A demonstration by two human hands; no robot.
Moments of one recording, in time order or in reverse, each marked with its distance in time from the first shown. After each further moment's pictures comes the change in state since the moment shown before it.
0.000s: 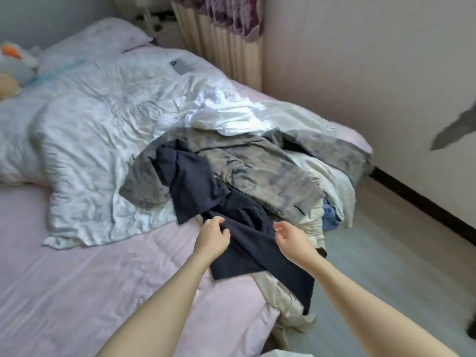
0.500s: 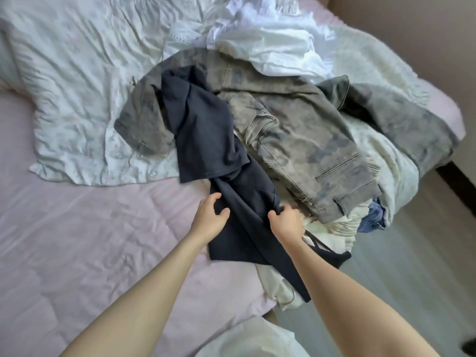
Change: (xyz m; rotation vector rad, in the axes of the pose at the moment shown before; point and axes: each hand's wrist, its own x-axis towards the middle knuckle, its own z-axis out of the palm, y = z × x) left_hand 0.068 -0.056 0.043 -0.368 -0.015 -0.309; right_hand 0.122 0.006 0.094 -0.101 -0.103 0.411
